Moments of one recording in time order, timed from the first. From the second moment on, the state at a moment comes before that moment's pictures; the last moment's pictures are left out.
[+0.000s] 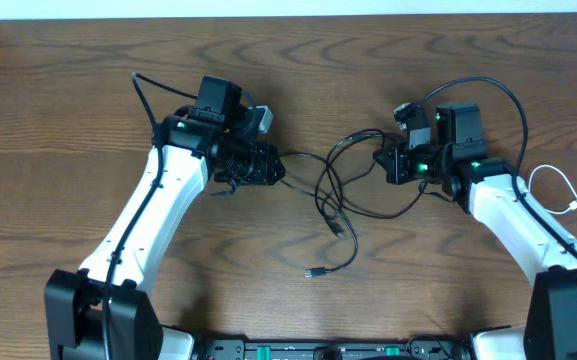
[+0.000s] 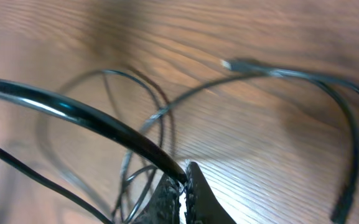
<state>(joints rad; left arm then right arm) -0.26 1.59 1.26 -0.93 0.44 -0.21 0.18 1.56 0.90 -0.23 -0.57 0.12</state>
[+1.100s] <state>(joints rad) -0.32 1.93 1.26 -0.80 0.46 -0.62 0.18 1.55 0.90 -0.20 -0.64 0.12</state>
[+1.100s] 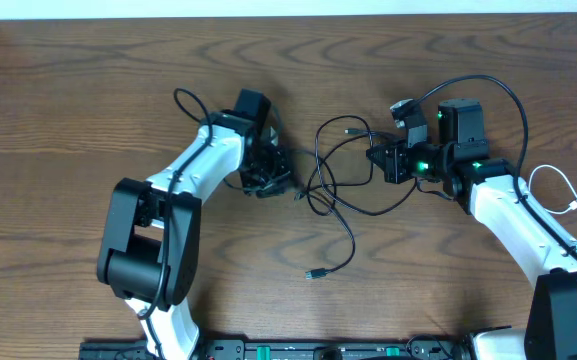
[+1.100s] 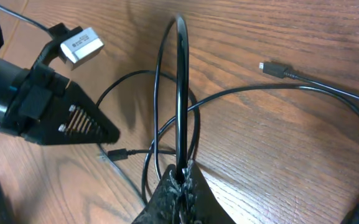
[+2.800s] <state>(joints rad) -0.14 1.93 1.26 -0.99 0.42 -0.38 -0.37 1.34 1.05 -0.05 -0.17 0.09</state>
